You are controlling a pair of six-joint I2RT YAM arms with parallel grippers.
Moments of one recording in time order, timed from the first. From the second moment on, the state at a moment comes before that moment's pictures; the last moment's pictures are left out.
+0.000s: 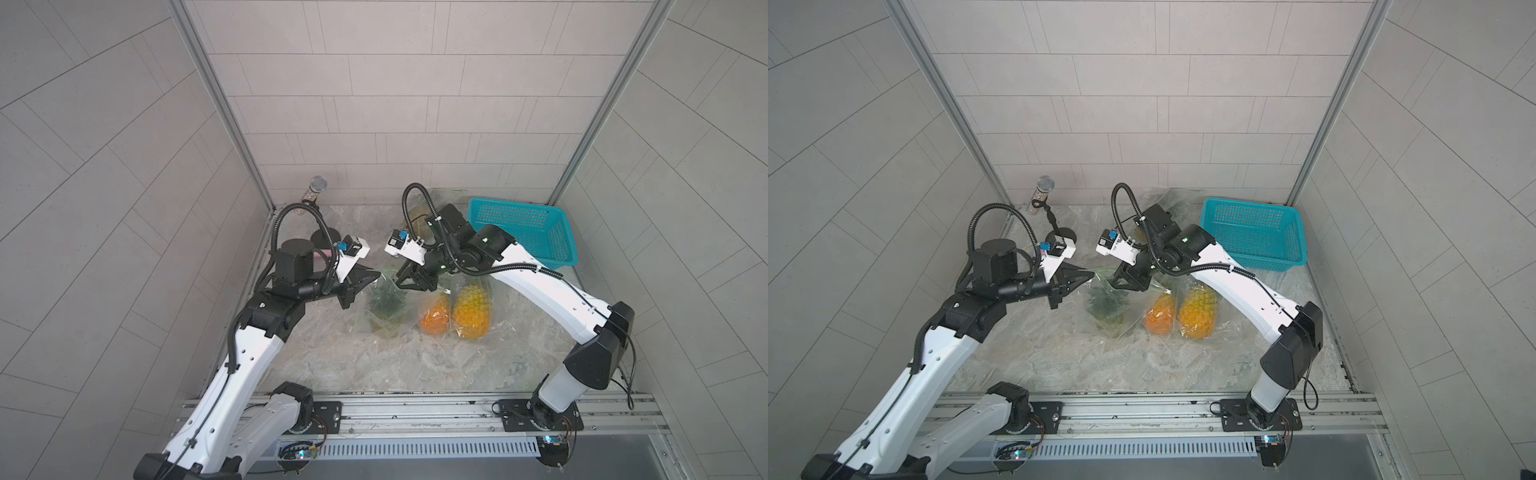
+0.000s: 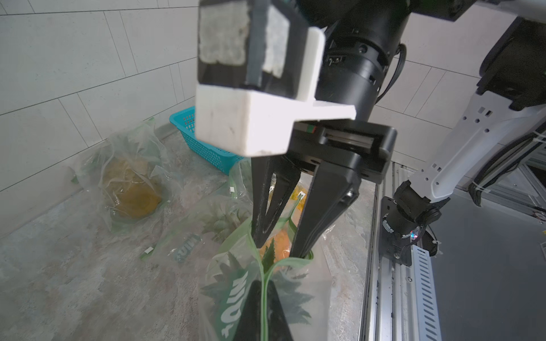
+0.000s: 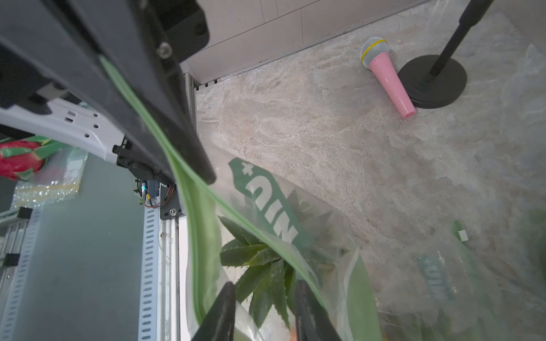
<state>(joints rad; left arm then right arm) -0.29 0.91 0.99 -0.52 0.80 0.23 0.71 1.65 1.71 -0.94 -0.57 -0.30</state>
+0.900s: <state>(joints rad) -0.29 0.83 0.91 -0.51 0.71 0.20 0.80 1.78 1.76 -0.94 -0.51 -0.30</state>
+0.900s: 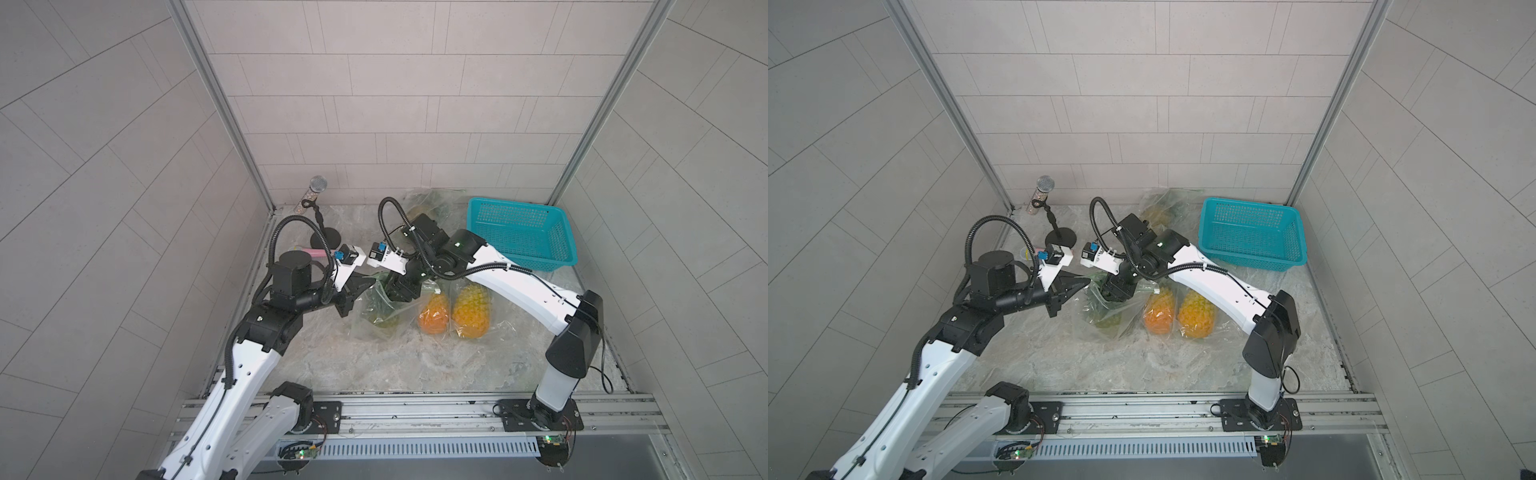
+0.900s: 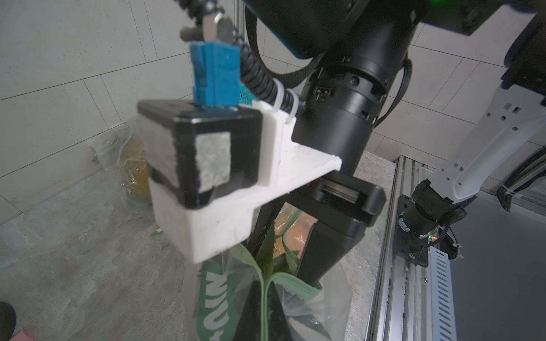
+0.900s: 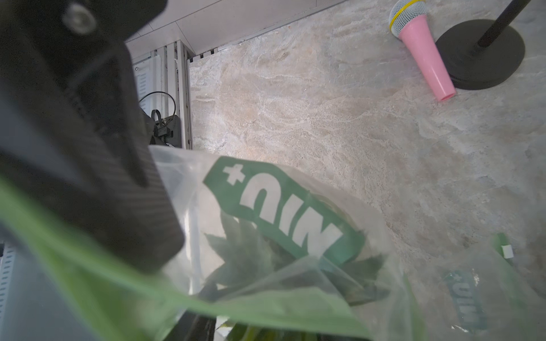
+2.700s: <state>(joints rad) -0.21 0.82 0.76 -0.30 0.12 -0.88 0.57 1.51 1.66 -0.47 -0.55 0.26</state>
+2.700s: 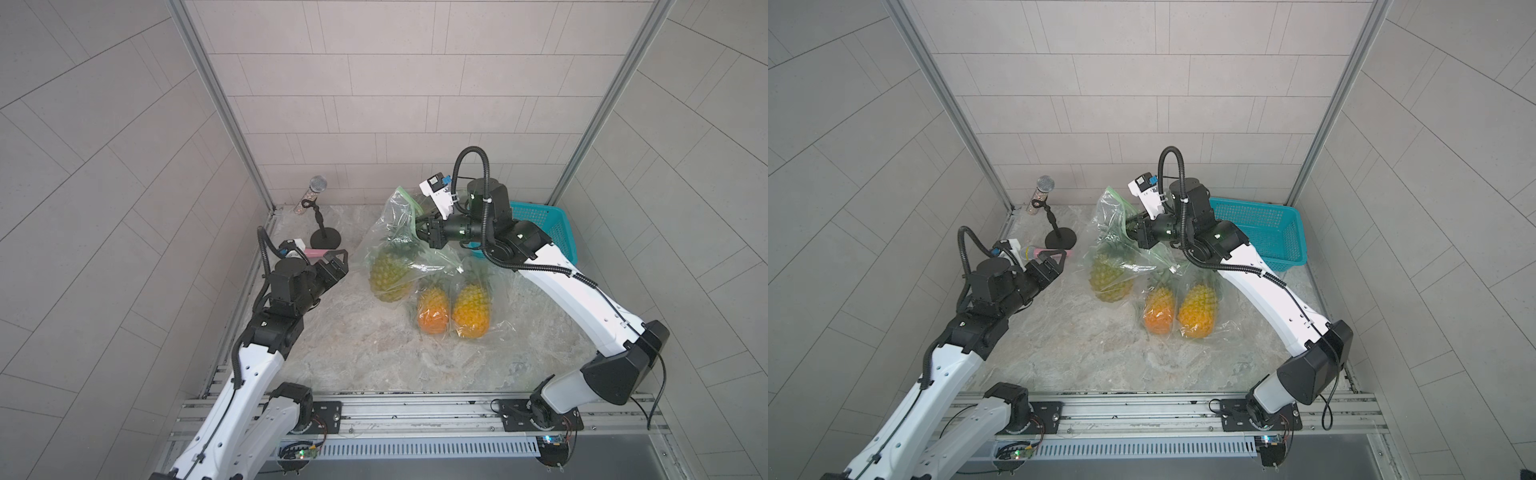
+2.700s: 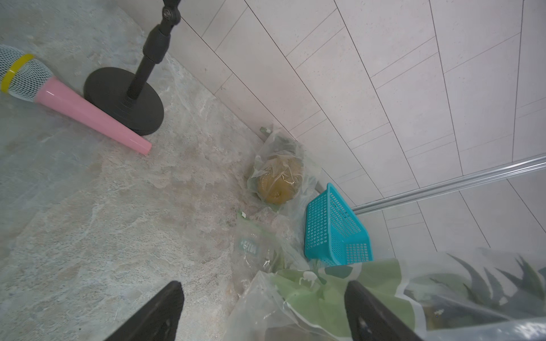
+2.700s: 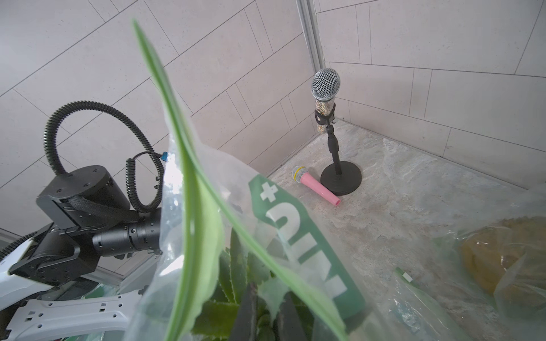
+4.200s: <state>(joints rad) -0.28 0.83 0.59 -0.25 0.05 -0.65 0.55 1.38 1.46 -0.15 -0.51 0.39</state>
